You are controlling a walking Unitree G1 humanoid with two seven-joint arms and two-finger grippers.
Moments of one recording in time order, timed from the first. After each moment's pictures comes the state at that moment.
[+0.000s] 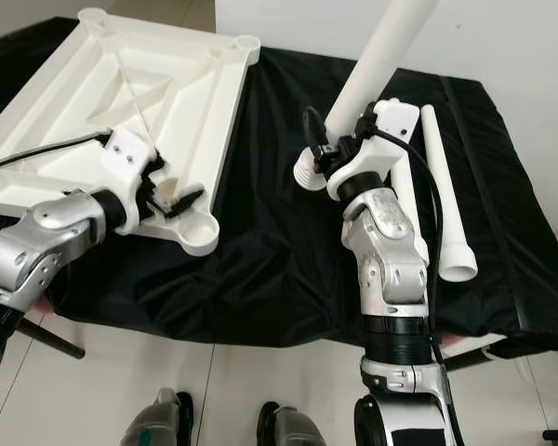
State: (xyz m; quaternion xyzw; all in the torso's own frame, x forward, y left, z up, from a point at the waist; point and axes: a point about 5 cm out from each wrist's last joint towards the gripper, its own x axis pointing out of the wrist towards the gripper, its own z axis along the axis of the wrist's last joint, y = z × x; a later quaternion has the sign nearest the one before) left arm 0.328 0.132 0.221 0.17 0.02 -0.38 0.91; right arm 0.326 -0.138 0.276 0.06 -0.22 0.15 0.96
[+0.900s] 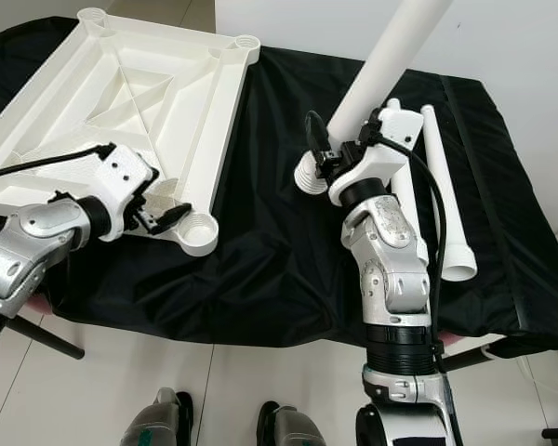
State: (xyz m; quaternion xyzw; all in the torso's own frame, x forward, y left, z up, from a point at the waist) left arm 0.333 0.156 0.217 0.29 0.02 -0.38 0.88; right arm 0.320 -0.141 0.271 0.07 -0.22 0.15 0.96
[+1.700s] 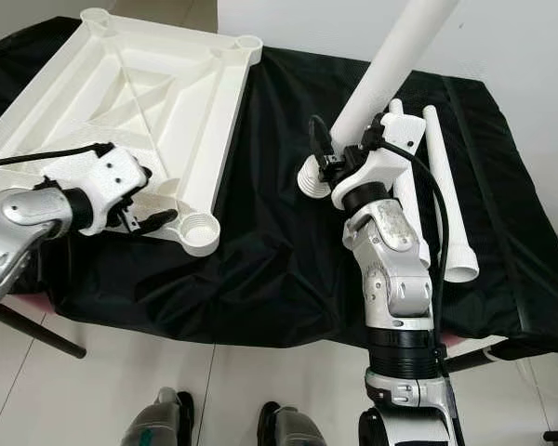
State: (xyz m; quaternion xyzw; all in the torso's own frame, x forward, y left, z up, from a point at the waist) left arm 0.344 0.159 0.224 0.38 0.02 -0.38 0.84; right arm 0.319 -0.144 0.267 0.06 -0.22 0.14 0.96
